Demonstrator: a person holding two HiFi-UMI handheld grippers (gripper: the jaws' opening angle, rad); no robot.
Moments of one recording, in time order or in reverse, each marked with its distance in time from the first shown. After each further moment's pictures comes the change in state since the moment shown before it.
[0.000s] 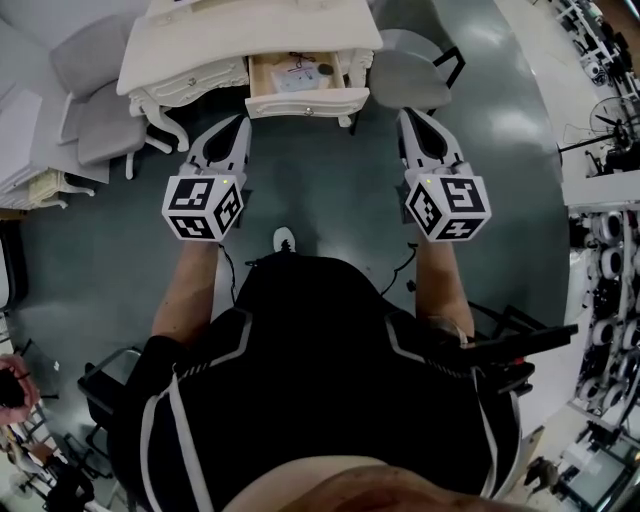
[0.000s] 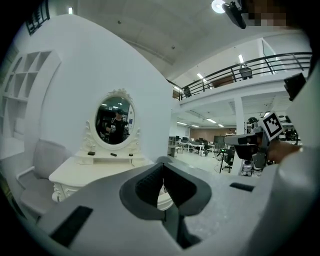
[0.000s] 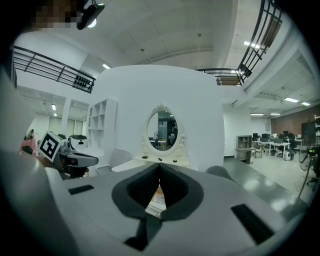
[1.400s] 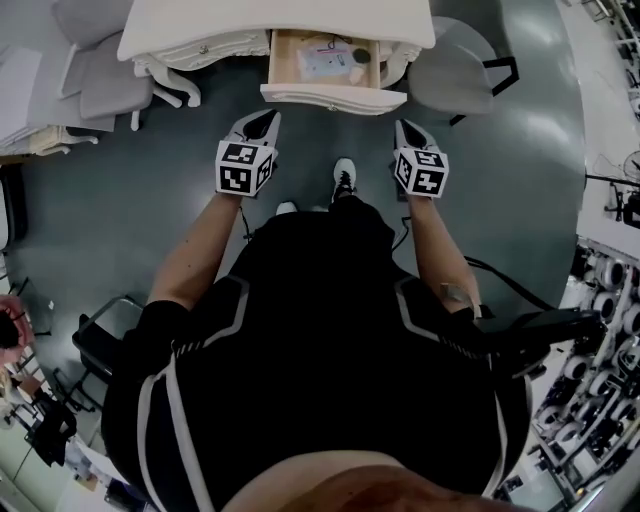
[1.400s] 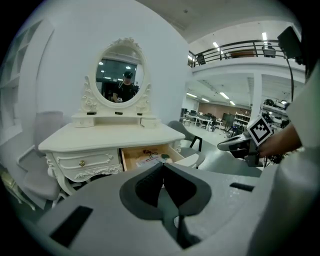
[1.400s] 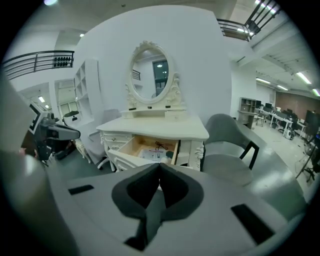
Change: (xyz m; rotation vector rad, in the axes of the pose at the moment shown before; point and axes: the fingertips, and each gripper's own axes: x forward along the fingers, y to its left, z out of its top) left arm 0.156 0.086 -0.186 -0.053 0.360 0.076; right arm 0.197 -0.098 -0.272 0.083 0.472 0.023
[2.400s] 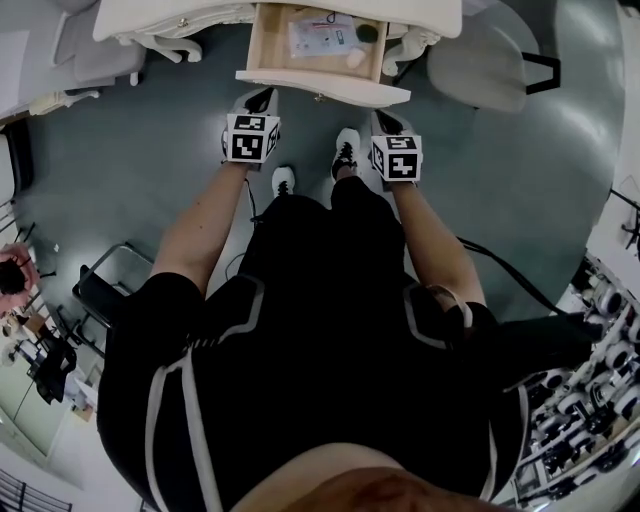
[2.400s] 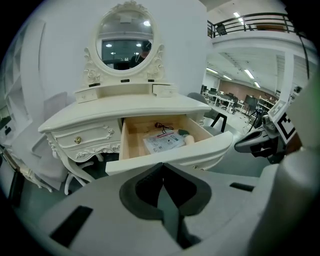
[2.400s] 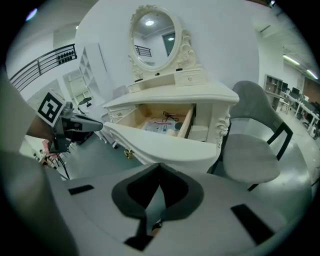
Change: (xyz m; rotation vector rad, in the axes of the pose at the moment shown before) left arm 0.140 0.030 -0.076 -0.064 0.282 0.202; right arm 0.122 -0.013 -0.077 -0.050 0.276 0.232
